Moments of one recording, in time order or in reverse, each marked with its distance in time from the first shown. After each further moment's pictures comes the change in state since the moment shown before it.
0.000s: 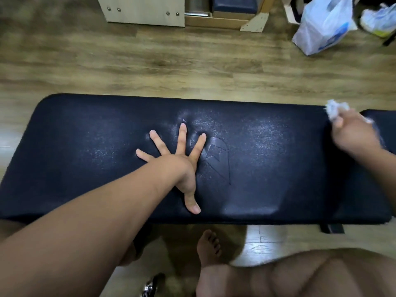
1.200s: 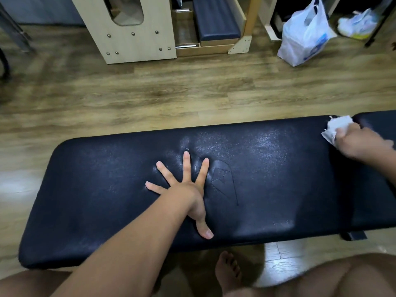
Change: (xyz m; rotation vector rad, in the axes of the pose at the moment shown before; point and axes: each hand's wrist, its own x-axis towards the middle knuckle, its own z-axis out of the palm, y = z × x) left_hand -0.013 0.002 -0.006 -0.039 -0.039 0.014; right_hand 0.065 0.081 0.053 -0.204 -0.232 0.309
